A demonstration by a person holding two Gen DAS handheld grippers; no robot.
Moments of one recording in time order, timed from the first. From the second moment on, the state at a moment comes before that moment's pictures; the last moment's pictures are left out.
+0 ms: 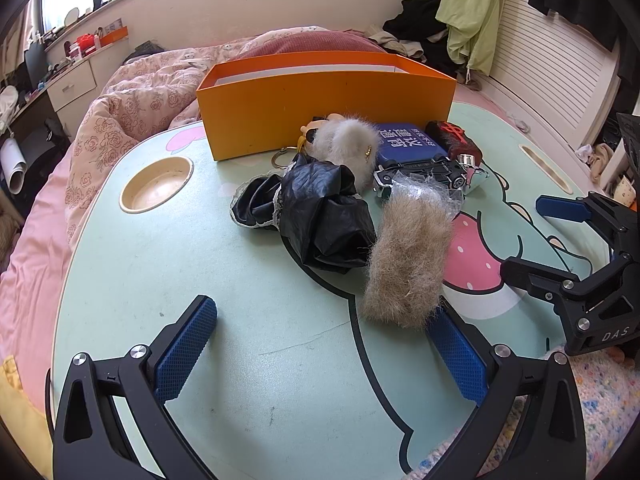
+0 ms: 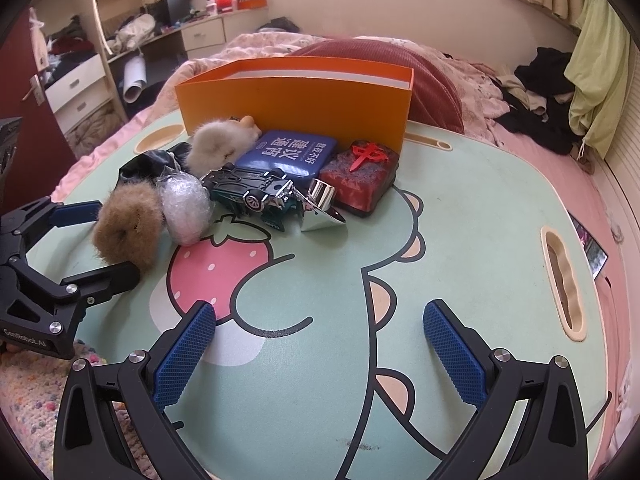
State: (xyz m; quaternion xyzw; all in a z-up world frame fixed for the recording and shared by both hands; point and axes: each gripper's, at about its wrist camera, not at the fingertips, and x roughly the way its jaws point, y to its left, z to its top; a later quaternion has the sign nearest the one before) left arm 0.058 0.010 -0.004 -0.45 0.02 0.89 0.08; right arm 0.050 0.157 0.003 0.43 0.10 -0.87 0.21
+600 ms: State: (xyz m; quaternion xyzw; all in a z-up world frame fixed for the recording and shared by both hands) left arm 0.058 0.010 -0.004 -0.45 0.02 0.89 0.08; right arm 0.055 0.163 0.007 0.41 0.09 -0.89 0.20
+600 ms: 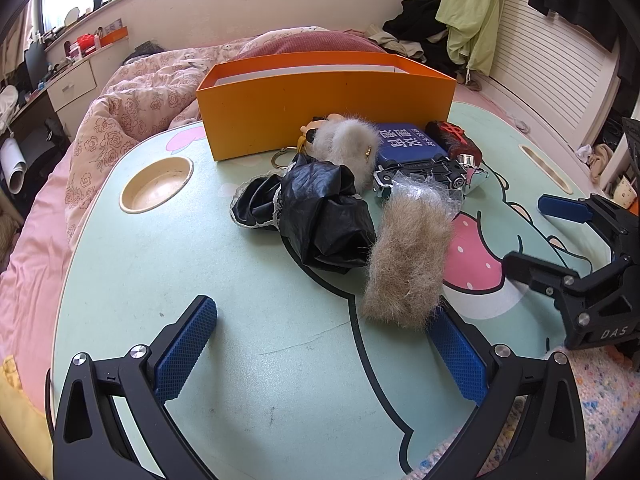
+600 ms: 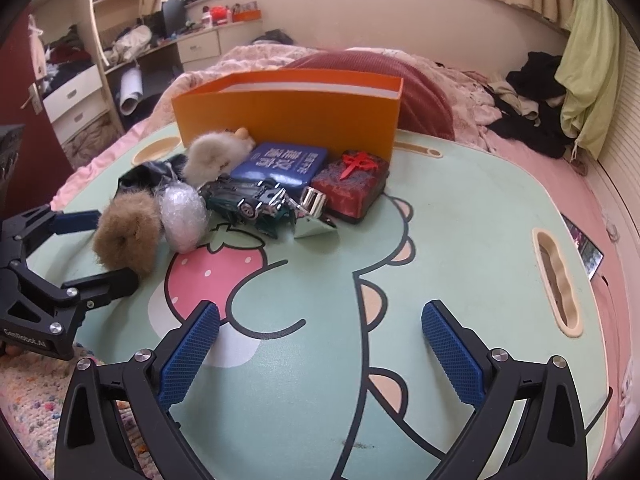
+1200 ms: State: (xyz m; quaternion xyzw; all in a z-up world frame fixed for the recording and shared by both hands) left arm 0.059 0.007 -0.003 -0.45 0.02 0.89 0.08; right arm -0.034 0.111 0.143 0.34 0.00 -0.90 0.28
